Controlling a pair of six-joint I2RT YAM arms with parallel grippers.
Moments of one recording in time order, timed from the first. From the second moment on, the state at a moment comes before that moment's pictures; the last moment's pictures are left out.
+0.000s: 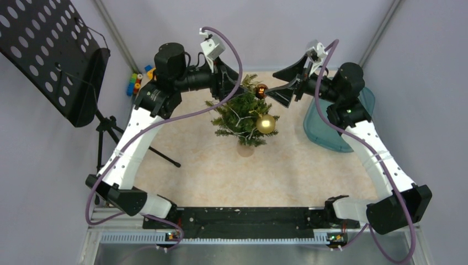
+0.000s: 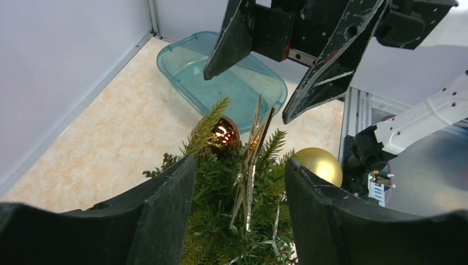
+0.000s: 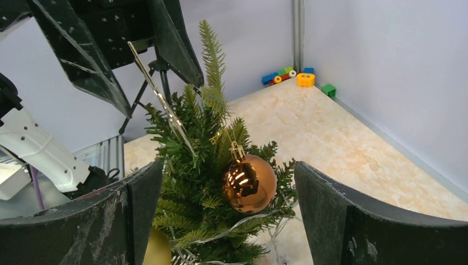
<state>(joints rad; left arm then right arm) -0.47 1.43 1.76 -0.48 0.79 -0.02 0.31 1.24 1.27 0.13 -0.88 0.28</state>
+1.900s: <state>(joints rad) 0.08 1.05 0.60 -0.04 0.05 -0.10 0.04 1.00 0.48 0.30 0.11 0.18</state>
